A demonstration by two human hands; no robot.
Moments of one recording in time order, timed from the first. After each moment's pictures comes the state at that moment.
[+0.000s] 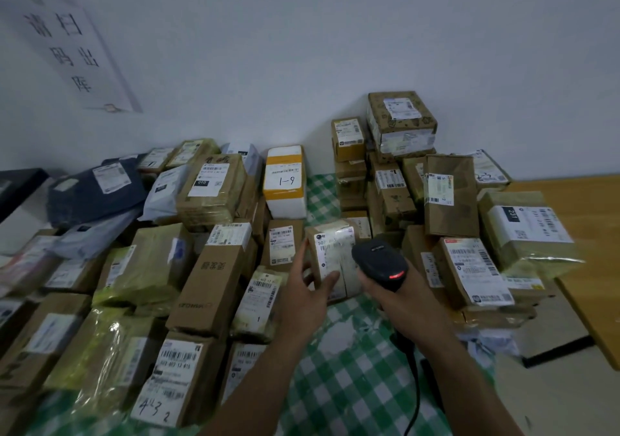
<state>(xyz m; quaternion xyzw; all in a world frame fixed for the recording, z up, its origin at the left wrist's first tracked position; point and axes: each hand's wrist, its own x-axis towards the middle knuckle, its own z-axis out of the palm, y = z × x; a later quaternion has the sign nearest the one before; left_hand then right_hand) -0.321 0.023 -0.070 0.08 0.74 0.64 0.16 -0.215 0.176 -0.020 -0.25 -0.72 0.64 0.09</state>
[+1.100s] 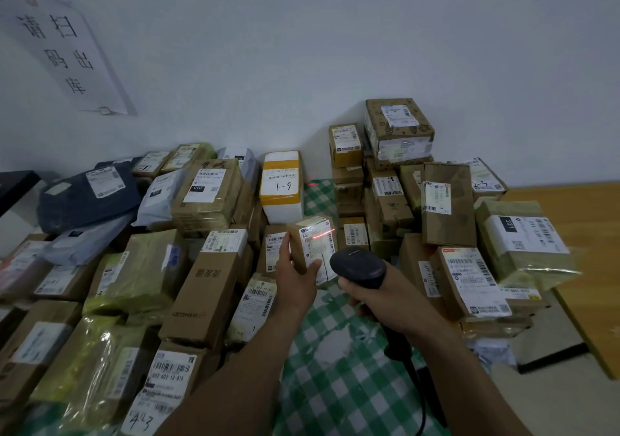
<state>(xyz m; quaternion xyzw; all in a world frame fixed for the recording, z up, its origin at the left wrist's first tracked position) -0.375 0.044 -0.090 0.03 0.77 0.63 0.09 -0.238 0.177 0.009 -0.19 -0.73 0.65 -0.02</state>
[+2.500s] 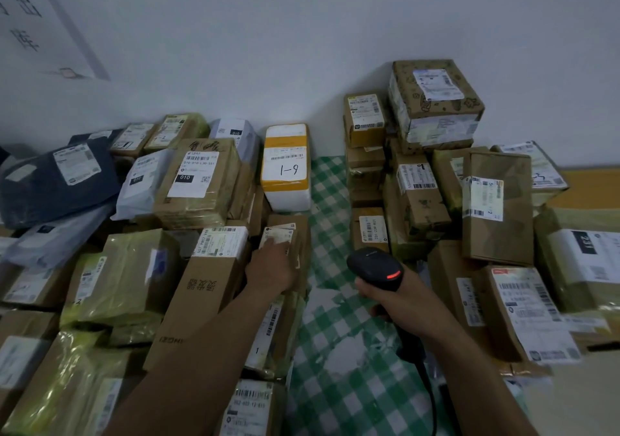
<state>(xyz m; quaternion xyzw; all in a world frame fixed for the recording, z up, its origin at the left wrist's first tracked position) -0.501 0.005 -0.138 0.14 0.96 0.14 0.20 -0.312 0.202 -0.055 -0.27 -0.68 0.67 -0.07</state>
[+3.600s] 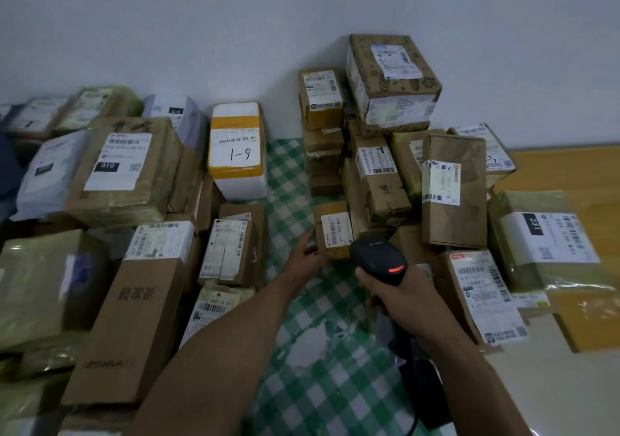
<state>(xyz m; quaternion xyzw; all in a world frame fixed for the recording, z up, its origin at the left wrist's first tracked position) -0.457 0.129 -0.218 0.00 0.66 0.61 0.44 -0.283 0.238 -0.070 -0.37 -0.68 0.63 0.01</state>
